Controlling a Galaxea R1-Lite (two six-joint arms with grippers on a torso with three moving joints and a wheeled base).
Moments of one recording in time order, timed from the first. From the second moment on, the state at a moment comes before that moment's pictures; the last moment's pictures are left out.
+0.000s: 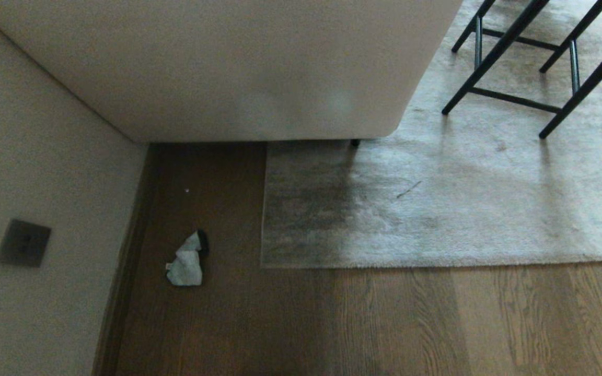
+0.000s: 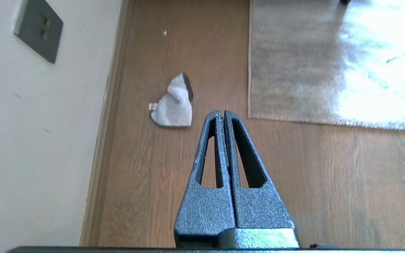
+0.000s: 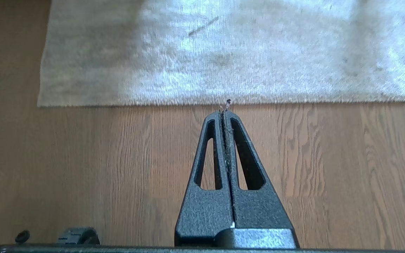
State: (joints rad) left arm -0.01 0.00 0.00 -0.02 0.02 -0.09; right arm 0.00 0.00 0.00 0.01 -0.01 0.00
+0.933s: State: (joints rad) left arm -0.01 0.00 0.00 -0.02 0.02 -0.09; right arm 0.00 0.00 0.00 0.00 -0.01 0.00
